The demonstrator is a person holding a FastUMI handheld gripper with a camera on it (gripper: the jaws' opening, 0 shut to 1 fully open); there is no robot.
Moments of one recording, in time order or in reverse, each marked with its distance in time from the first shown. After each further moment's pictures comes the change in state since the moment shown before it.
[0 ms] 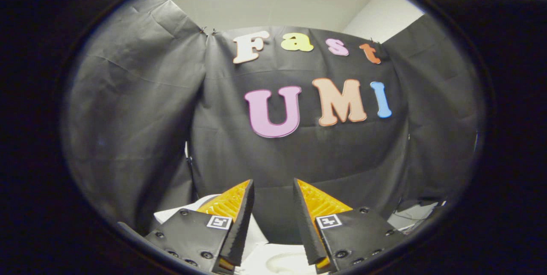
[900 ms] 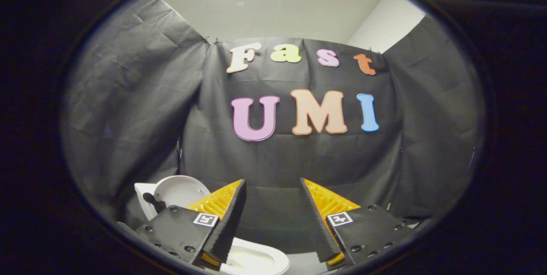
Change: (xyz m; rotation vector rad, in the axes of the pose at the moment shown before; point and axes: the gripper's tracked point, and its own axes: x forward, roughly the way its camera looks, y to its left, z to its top) arm -0.052 -0.159 -0.009 -0.083 -0.057 0.108
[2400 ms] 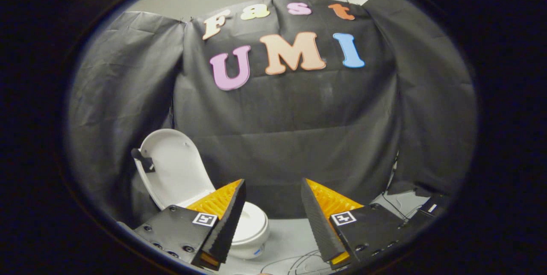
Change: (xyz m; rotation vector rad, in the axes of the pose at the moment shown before) arm -0.045 -0.134 -0.177 0.150 0.384 0.097
